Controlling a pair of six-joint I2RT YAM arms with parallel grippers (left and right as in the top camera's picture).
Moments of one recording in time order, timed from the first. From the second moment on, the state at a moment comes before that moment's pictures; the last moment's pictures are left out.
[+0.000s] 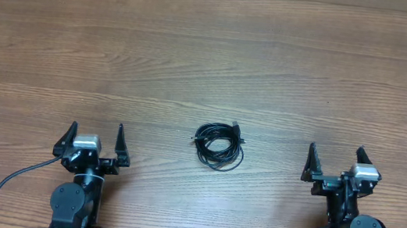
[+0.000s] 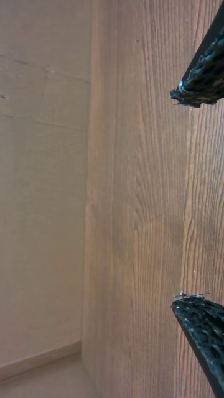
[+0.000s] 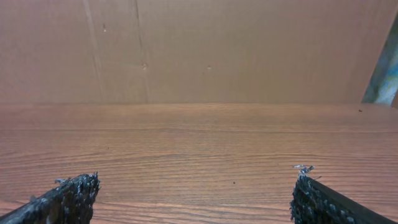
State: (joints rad) left arm -0.01 0.01 0.01 -0.07 -0.08 -0.03; right arm -0.02 0.01 0.02 -0.03 -0.06 0.01
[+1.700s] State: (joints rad) left arm -0.01 0.01 0.01 -0.07 -0.08 -0.03; right arm -0.02 0.01 0.02 -0.03 0.06 0.01
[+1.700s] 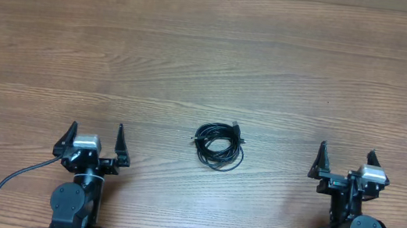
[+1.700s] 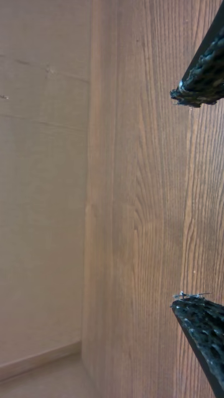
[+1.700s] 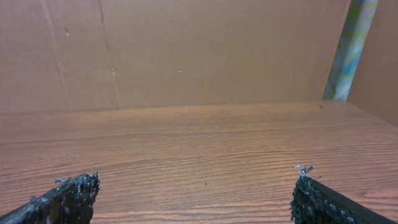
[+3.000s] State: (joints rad) left arm -0.03 0.10 0.52 -0.14 0.64 -0.73; right arm -0.02 0.01 0.02 -0.03 0.06 0.01
